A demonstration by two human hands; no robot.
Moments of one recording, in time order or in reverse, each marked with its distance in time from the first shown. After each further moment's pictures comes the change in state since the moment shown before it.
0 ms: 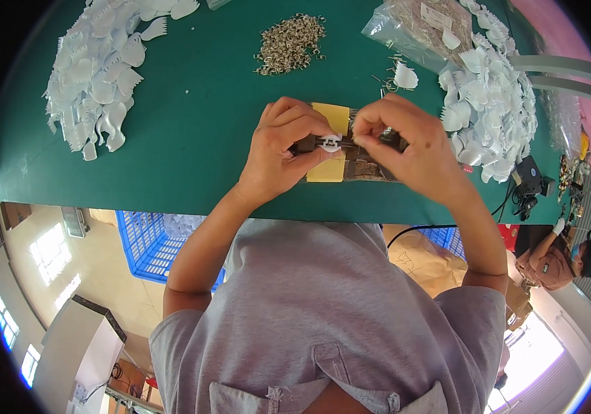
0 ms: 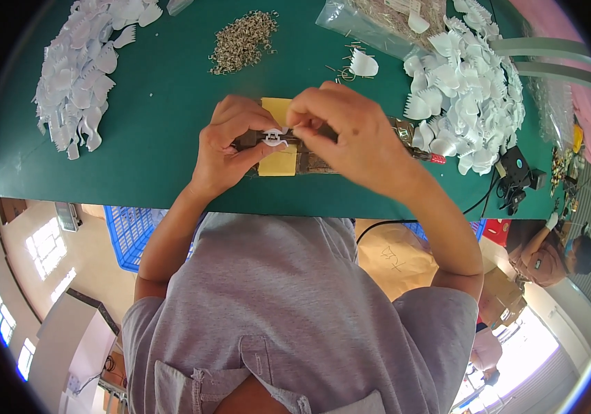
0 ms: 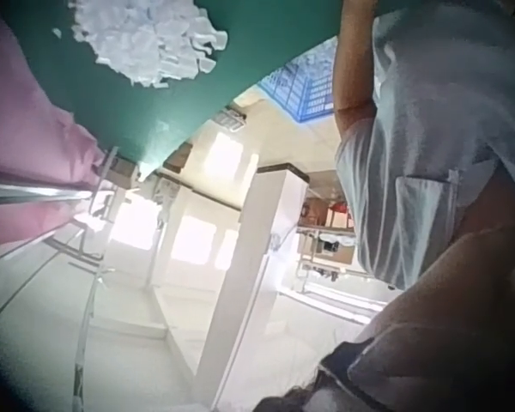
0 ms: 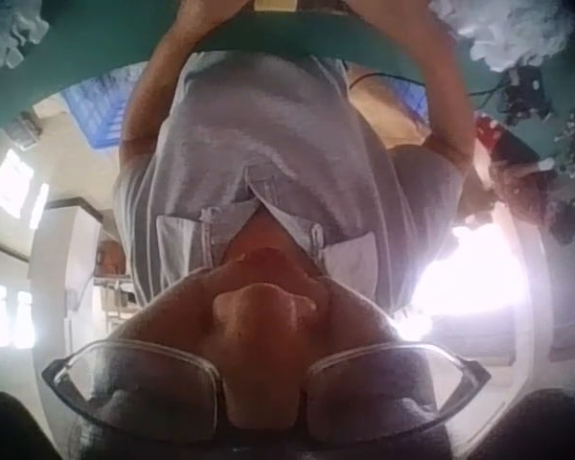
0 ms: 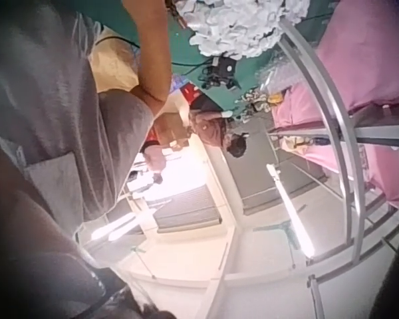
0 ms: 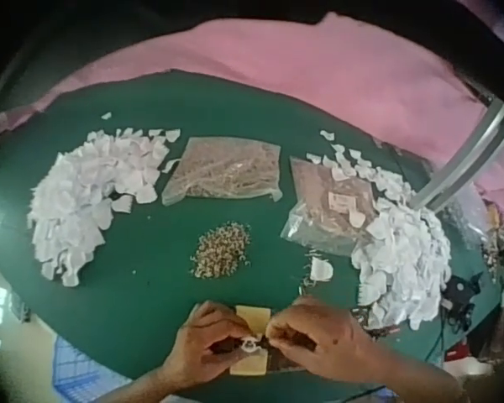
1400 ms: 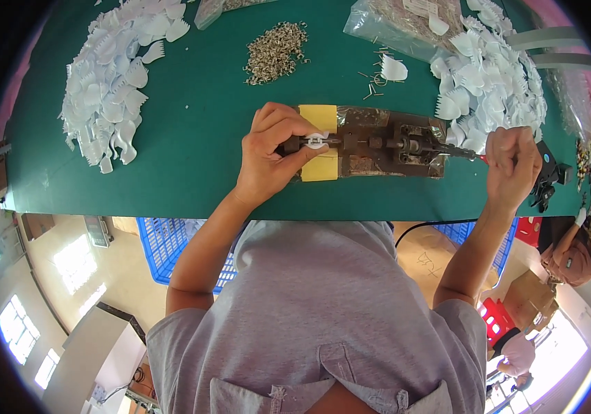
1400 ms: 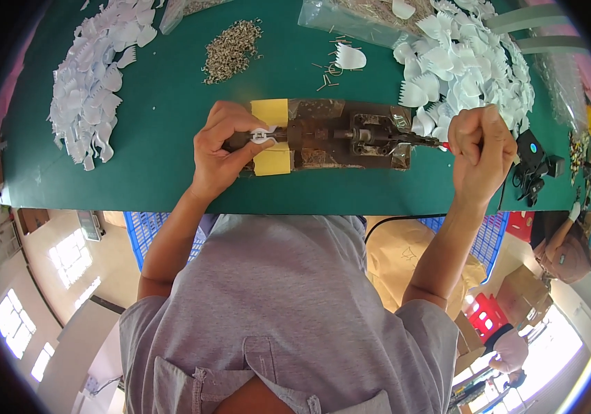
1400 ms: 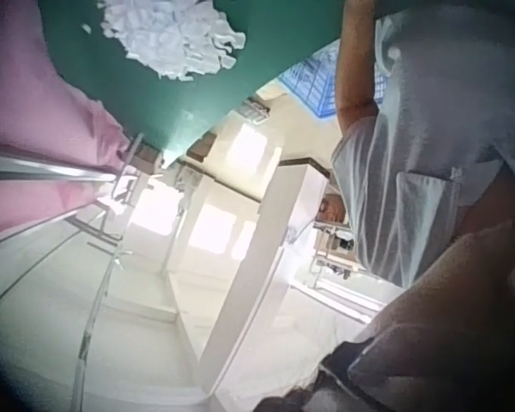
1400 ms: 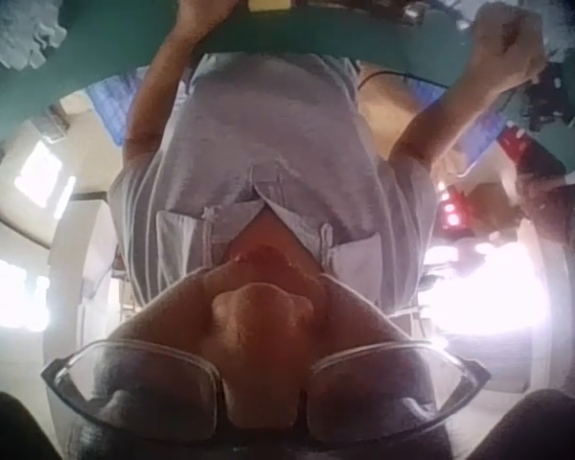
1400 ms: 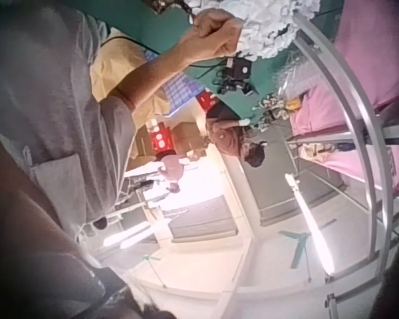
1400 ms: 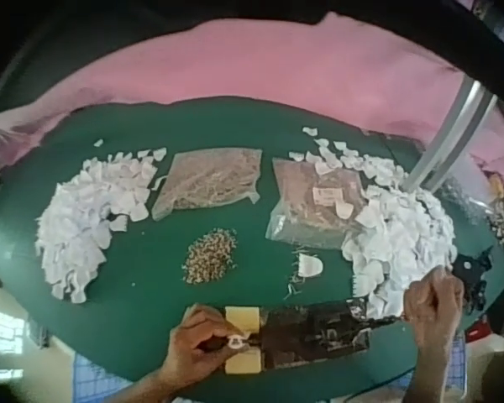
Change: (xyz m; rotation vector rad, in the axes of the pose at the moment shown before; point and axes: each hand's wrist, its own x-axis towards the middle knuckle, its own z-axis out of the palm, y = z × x) left_hand 0.001 0.006 -0.003 0.056 -0.005 0.018; right_hand -0.104 0.062 -0.076 0.495 0.749 -0.072
